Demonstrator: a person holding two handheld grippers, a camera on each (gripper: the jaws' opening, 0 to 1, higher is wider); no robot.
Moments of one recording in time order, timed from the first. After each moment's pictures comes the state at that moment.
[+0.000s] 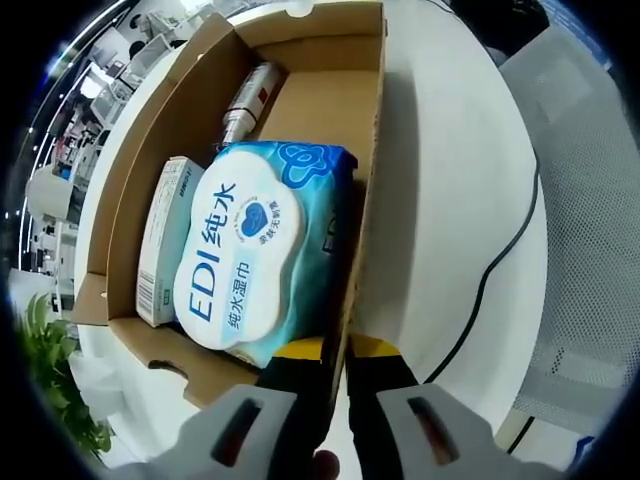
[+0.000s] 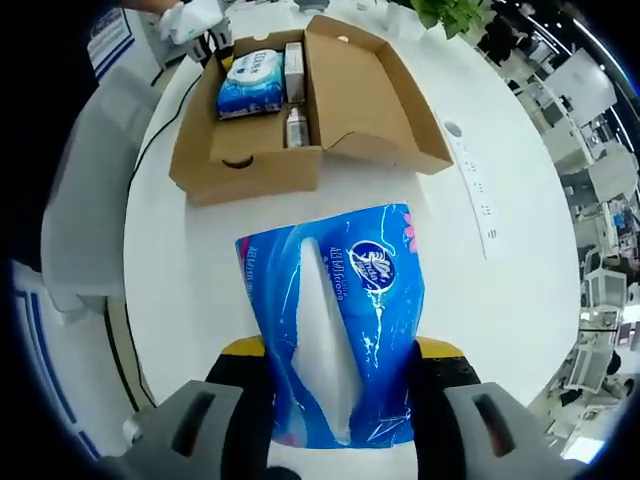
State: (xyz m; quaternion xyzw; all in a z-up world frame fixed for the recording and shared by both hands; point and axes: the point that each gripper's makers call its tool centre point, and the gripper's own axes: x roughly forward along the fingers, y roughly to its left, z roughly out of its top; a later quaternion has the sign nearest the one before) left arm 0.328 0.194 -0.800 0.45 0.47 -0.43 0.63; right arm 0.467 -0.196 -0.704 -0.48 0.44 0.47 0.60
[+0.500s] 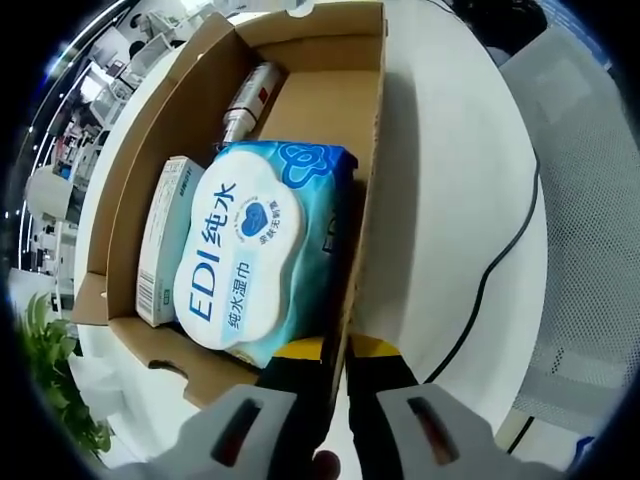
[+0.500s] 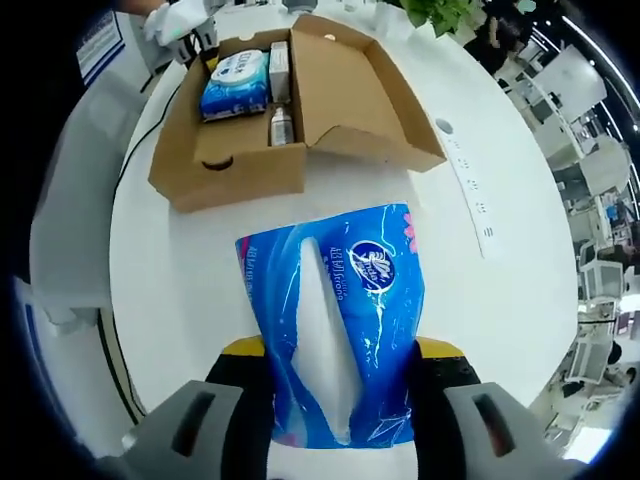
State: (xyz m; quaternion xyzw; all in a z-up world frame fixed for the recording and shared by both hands) left arm 0.329 0.194 -0.800 0.45 0.47 -0.43 0.63; right arm 0.475 -0.194 -0.723 -0.47 0.43 0.46 0.62
